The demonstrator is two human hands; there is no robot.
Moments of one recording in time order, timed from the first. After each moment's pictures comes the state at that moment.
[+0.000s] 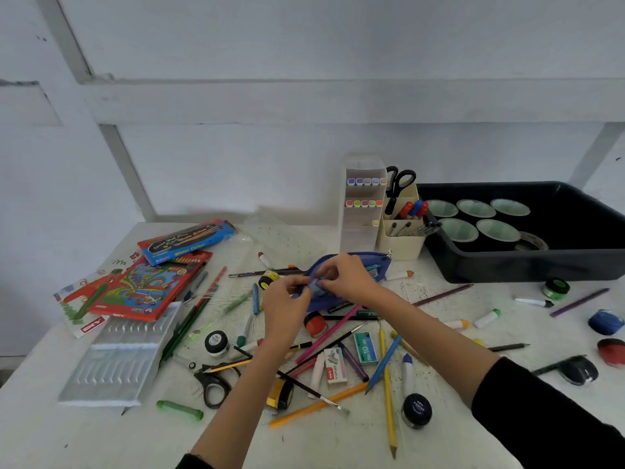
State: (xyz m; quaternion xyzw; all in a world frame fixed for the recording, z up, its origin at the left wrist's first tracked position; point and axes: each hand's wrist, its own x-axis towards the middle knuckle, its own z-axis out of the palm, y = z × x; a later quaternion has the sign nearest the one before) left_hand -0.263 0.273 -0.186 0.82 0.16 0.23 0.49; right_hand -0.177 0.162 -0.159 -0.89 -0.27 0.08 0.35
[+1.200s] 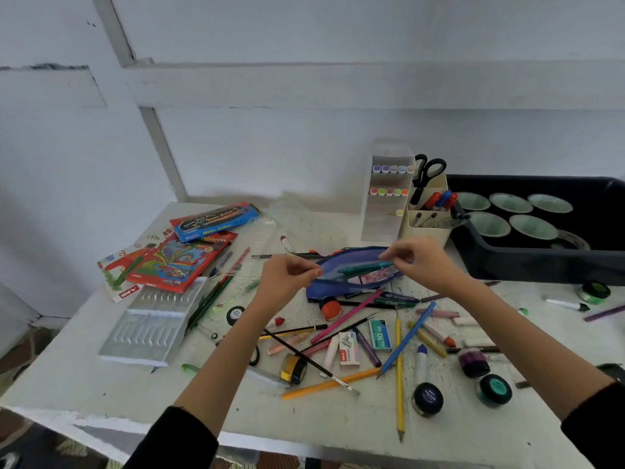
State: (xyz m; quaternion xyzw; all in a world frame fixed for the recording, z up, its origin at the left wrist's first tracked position) left_hand -0.274 0.313 -0.169 0.84 0.11 0.15 0.51; right_hand -0.162 0.078 -0.144 -0.88 -0.34 0.00 0.32
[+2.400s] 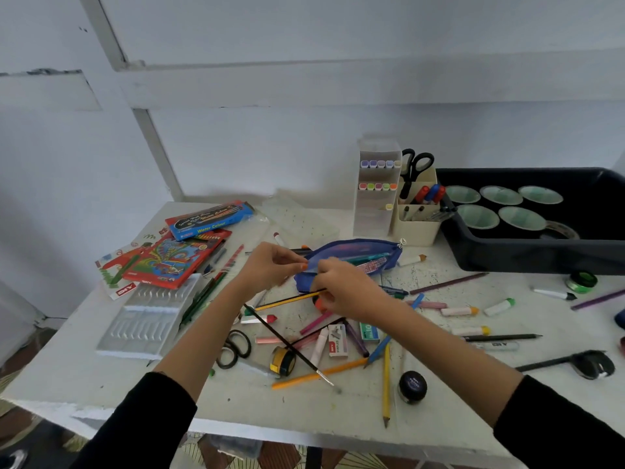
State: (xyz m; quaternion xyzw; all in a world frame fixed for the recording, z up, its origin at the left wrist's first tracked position) left_hand -0.272 0.324 -0.148 0.87 0.10 0.05 0.49; right_hand -0.227 0.149 -0.161 -0.84 -0.52 -0.03 0.12
